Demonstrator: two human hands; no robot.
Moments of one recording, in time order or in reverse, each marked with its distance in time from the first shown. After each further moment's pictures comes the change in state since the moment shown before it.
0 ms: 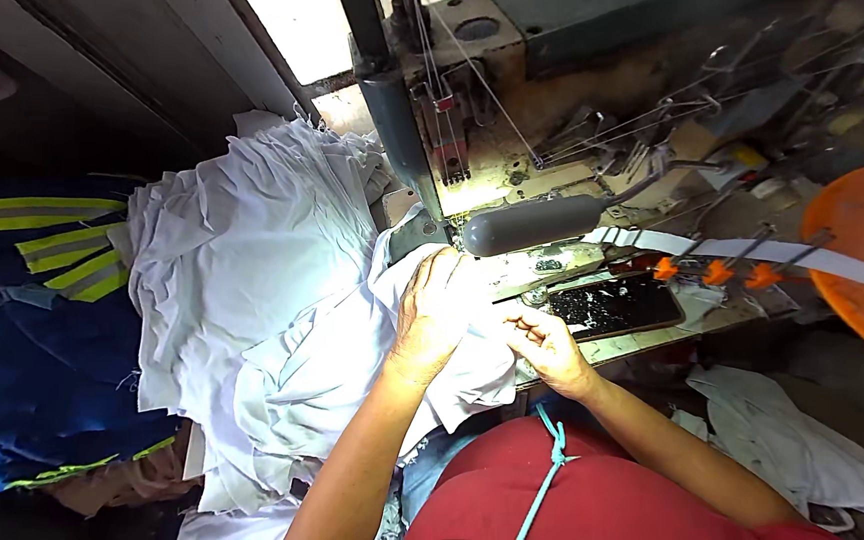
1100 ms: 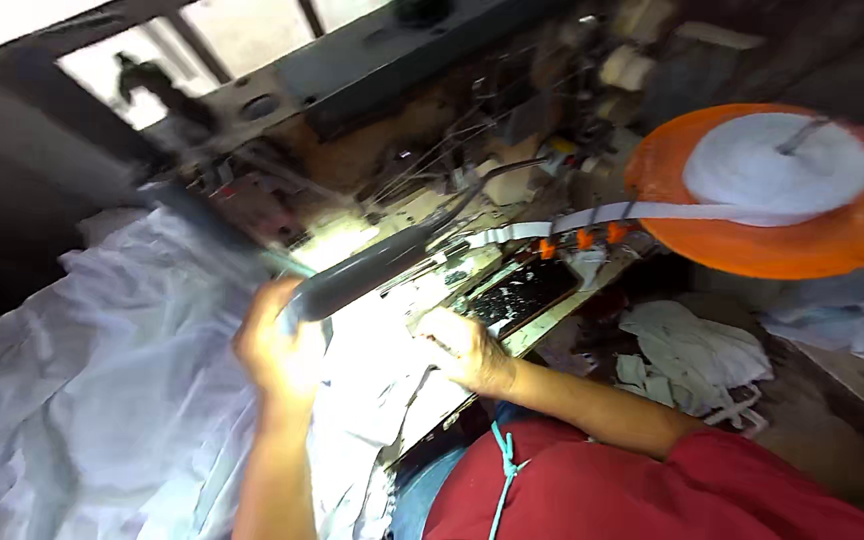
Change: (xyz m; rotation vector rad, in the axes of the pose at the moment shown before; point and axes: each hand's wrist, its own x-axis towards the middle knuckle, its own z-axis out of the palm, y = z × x) left_hand 0.037 -0.041 -0.020 -0.234 0.190 -0.112; right_hand 0.009 0.014 0.002 -0.601 0.202 -0.362
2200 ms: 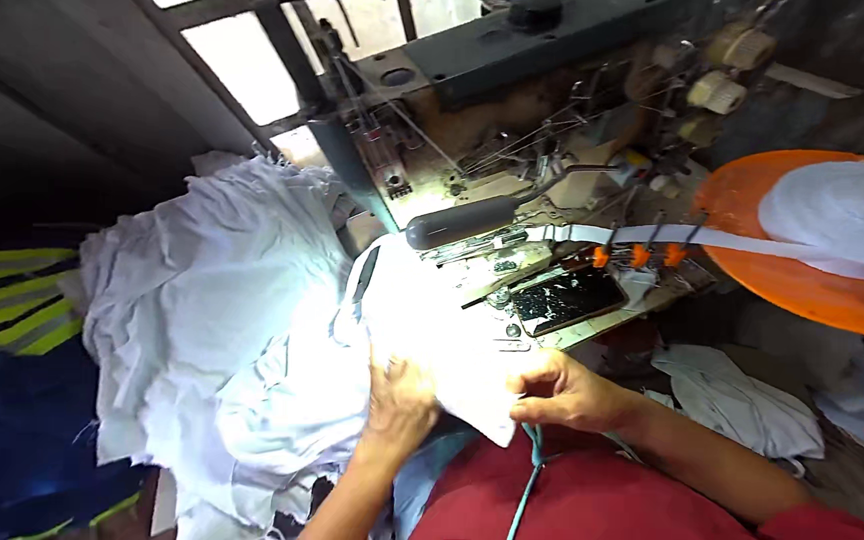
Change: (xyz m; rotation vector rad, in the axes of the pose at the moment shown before) left_hand -0.129 0.042 -0.011 0.470 -0.262 0.306; right_hand -0.015 -0.059 -0.071 0.847 -0.575 0.180
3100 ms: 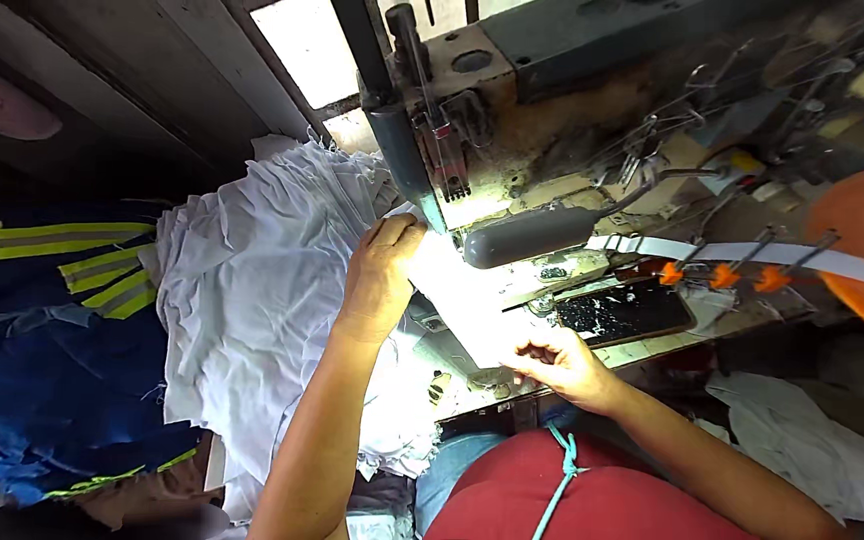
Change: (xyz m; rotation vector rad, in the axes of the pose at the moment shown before) left_hand 0.123 -0.095 -0.024 -0.231 0.034 -0.073; right_hand 0.031 0.045 -0.015 -0.178 0.274 0.165
